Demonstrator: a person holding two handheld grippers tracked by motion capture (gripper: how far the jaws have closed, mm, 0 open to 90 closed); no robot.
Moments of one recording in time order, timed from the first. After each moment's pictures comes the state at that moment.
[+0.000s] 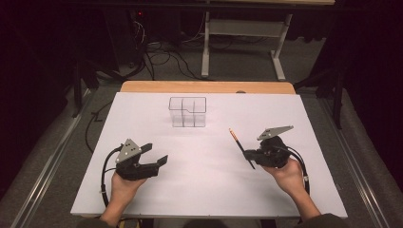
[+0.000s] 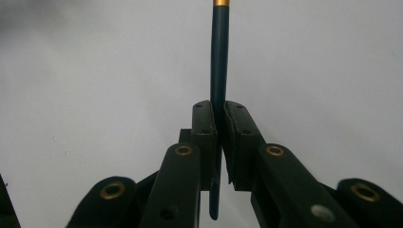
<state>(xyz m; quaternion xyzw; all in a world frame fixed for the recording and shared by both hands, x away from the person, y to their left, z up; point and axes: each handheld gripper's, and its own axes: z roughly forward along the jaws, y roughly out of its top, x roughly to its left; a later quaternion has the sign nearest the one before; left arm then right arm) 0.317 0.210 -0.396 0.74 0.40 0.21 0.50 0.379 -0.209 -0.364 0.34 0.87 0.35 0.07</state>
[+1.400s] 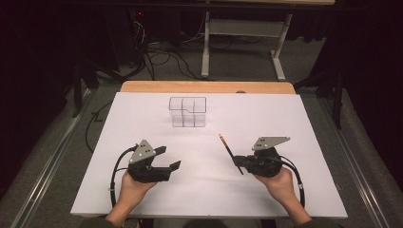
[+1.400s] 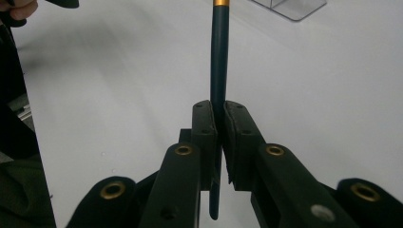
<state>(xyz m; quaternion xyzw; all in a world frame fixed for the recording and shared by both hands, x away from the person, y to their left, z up) 0.316 0.173 -0.385 0.78 0.35 0.17 0.49 0.356 -0.192 -0.372 0.29 0.86 0.41 0.07</state>
